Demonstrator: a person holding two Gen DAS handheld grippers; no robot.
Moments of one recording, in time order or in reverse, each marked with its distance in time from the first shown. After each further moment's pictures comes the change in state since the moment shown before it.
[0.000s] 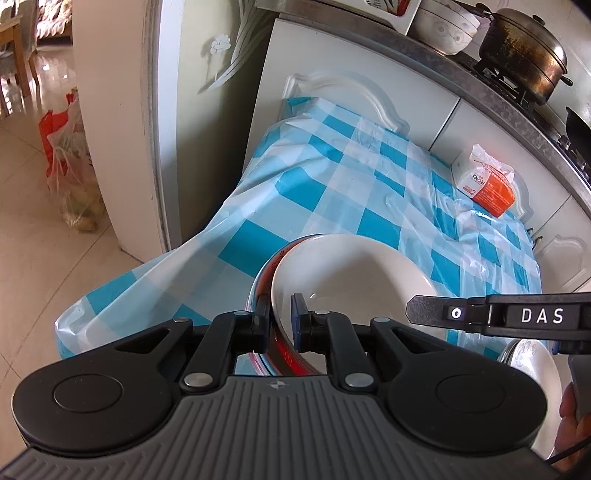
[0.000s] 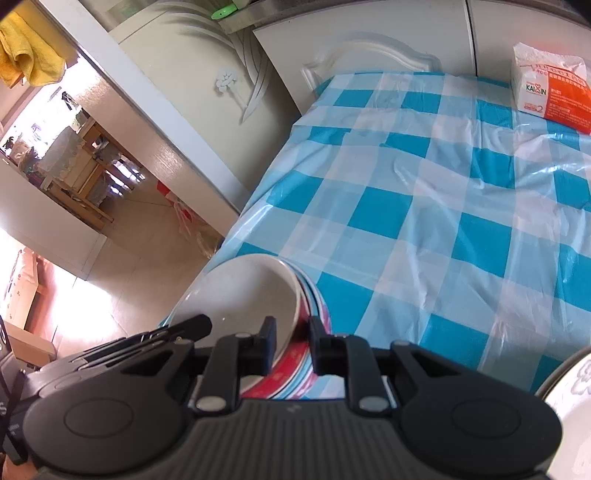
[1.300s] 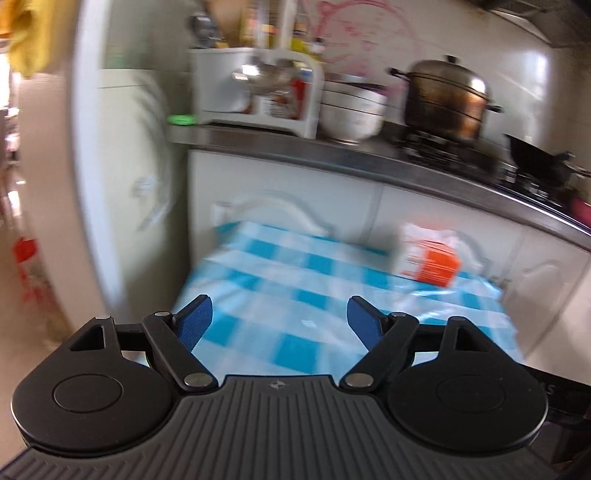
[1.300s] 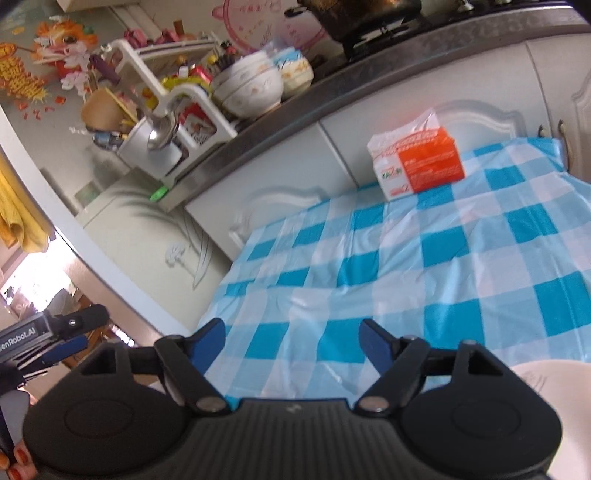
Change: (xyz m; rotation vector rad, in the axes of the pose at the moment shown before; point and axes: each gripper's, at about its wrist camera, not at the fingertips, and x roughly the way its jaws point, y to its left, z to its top) left arm -0.022 -0.106 0.029 0.192 -0.361 -0.078; right arm -0.074 -0.126 -0.045 0.228 -0.568 -0.006
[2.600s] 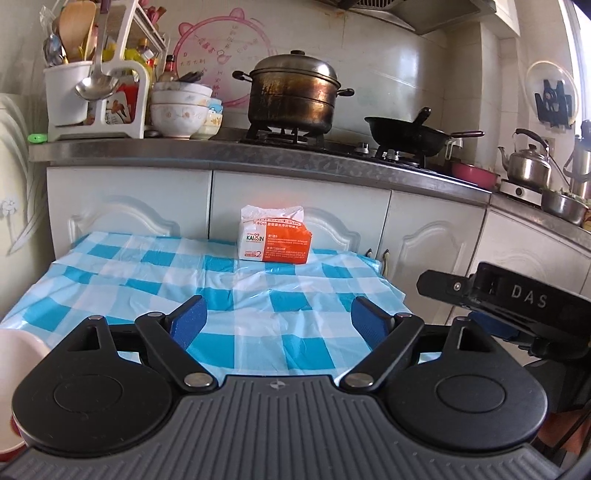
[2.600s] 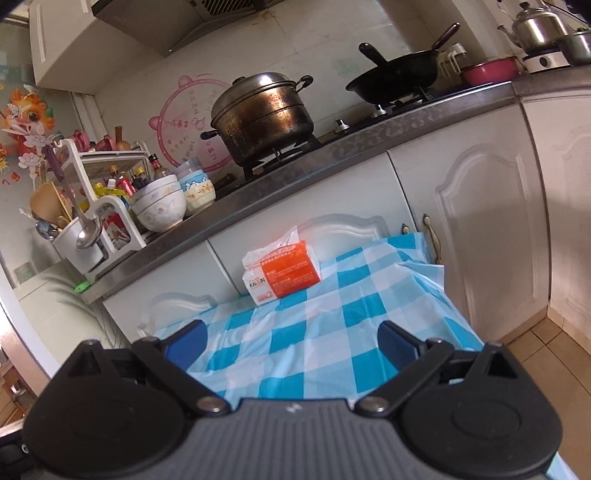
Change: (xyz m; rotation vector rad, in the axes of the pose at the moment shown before) left arm 0.001 -0.098 -0.091 0.154 -0.139 -0.331; right arm -0.095 -0.061 -0.032 -0.016 -0.370 -0.276
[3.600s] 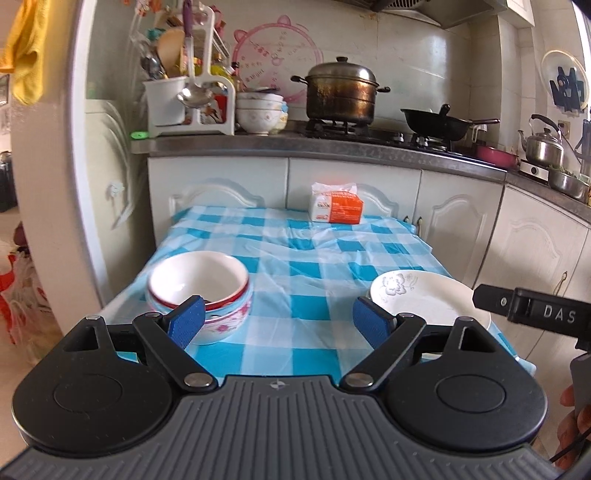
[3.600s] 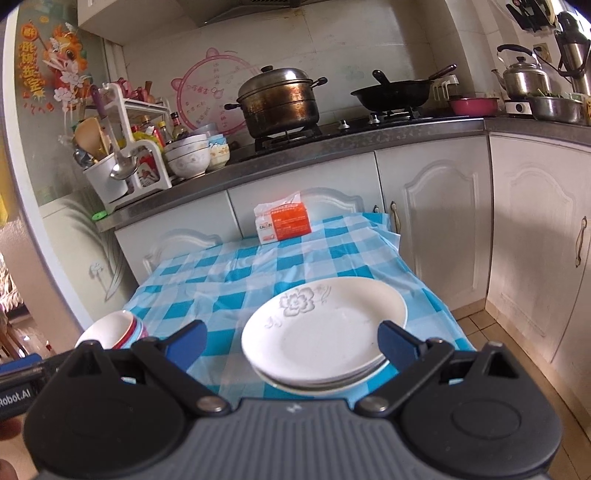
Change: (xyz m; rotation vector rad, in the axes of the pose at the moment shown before) left arm -0.195 0.036 -0.030 0.015 0.064 0.176; right arm -0.155 0.088 -0.061 -0.171 0.086 -0.131
